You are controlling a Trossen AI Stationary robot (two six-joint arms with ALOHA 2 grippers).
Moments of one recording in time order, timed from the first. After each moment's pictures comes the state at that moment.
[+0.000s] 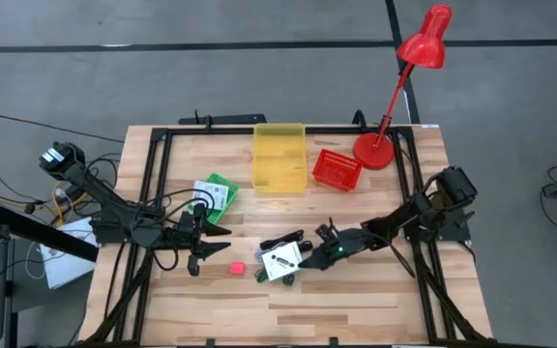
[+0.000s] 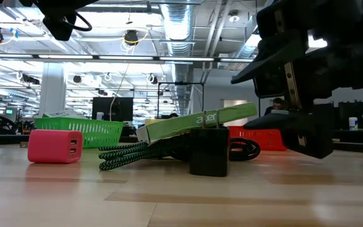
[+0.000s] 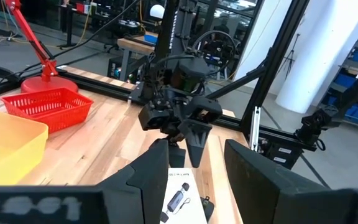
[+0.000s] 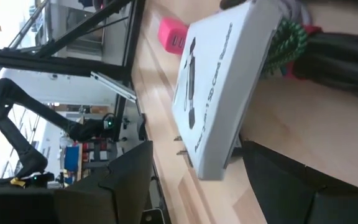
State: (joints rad) left arm -0.64 0.97 0.37 0.57 -0.66 -0.32; right arm 0.37 1.77 0.49 0.90 0.03 1.35
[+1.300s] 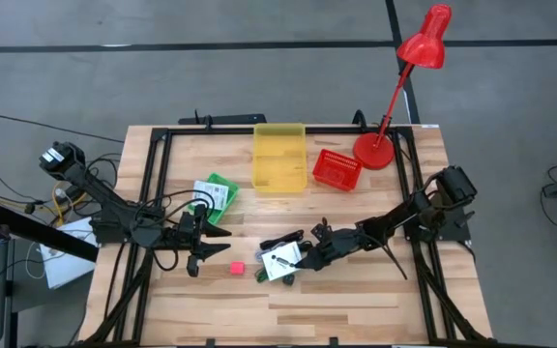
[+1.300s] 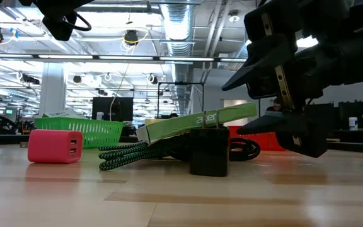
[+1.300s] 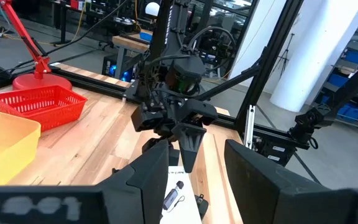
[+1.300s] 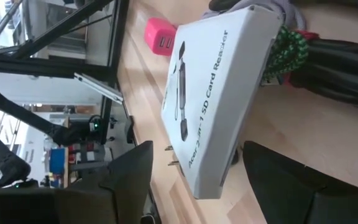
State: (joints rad) left arm -0.64 0.97 0.37 0.57 -0.64 -0.33; right arm 0.35 1.77 0.56 0.76 0.00 1.35
